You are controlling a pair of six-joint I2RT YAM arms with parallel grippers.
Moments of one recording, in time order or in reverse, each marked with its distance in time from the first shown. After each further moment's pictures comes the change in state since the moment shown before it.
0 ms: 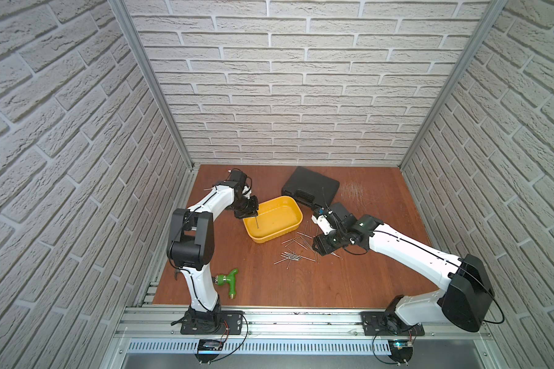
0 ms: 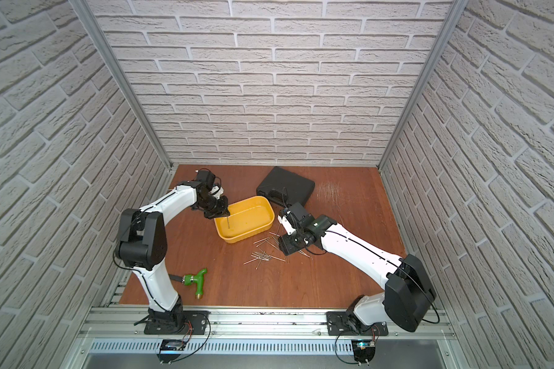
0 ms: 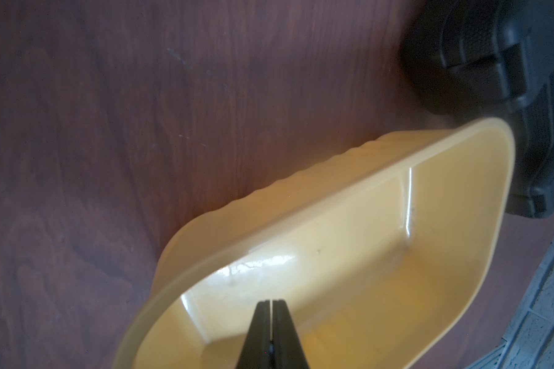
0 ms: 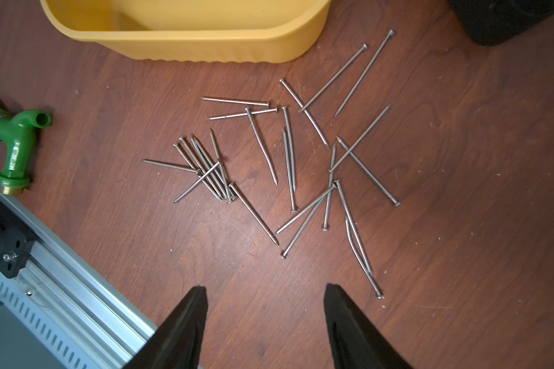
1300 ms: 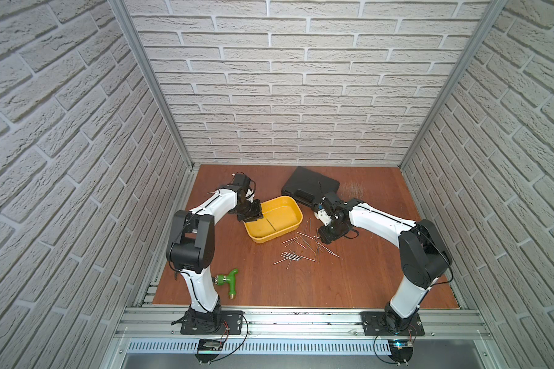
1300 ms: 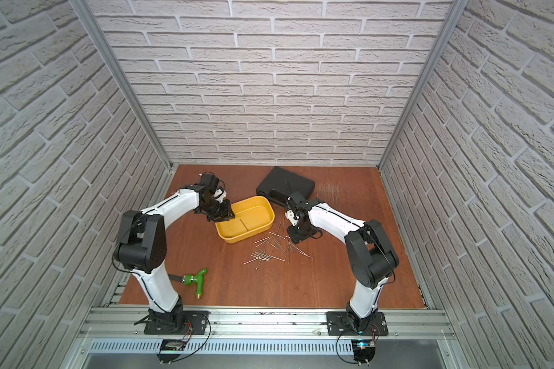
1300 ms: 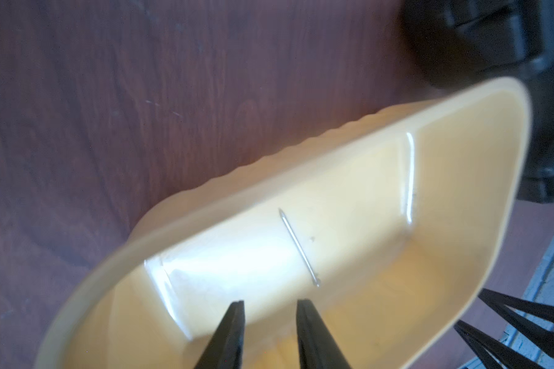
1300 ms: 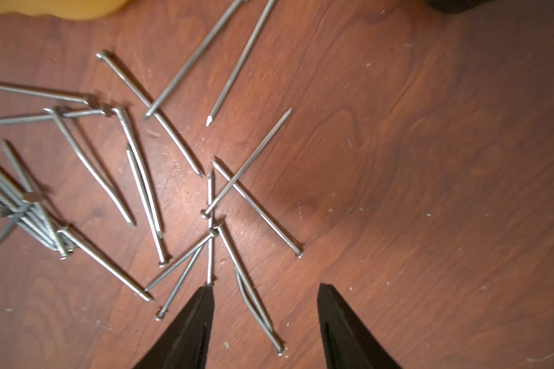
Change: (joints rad) left arm -0.036 -0.072 -0.075 0.035 0.004 -0.028; right arm -0.189 0.370 0.172 -0.079 0.069 -0.241
